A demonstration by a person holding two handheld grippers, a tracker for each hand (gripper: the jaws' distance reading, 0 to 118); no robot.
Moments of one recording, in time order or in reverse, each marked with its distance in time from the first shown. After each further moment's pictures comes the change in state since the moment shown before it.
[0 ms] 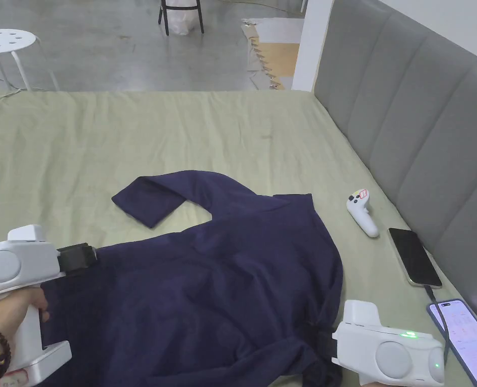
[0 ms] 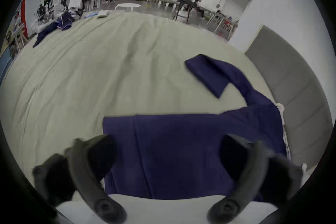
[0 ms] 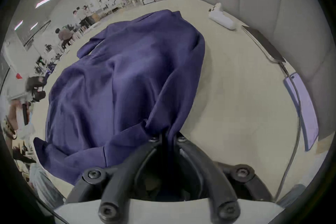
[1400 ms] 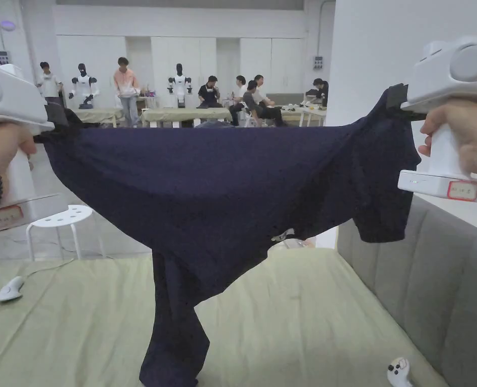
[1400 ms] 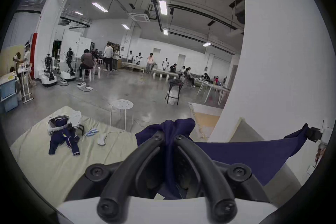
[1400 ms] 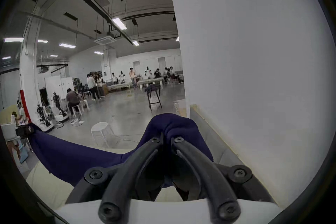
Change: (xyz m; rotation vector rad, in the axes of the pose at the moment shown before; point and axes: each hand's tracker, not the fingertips) left arm 0.103 0.341 0.286 0.665 -0.085 -0.058; right arm -0.091 0.468 0.320 0.799 -0.012 0.124
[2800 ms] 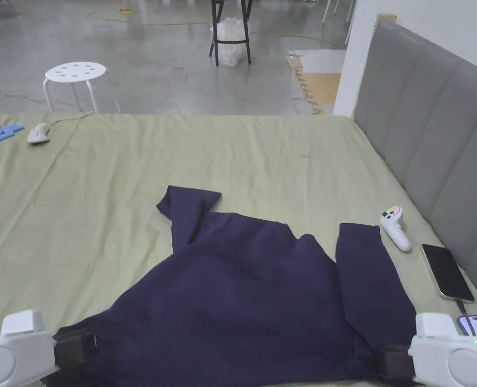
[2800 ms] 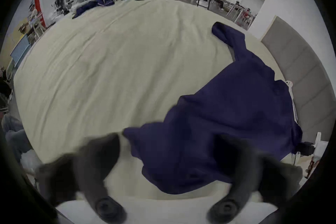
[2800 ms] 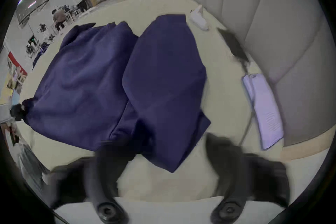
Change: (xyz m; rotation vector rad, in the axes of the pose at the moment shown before) left arm -0.149 -0.475 0.179 -0.713 0.225 0.046; right arm 0.055 -0.515 0.171 -0.815 -0.096 0.152
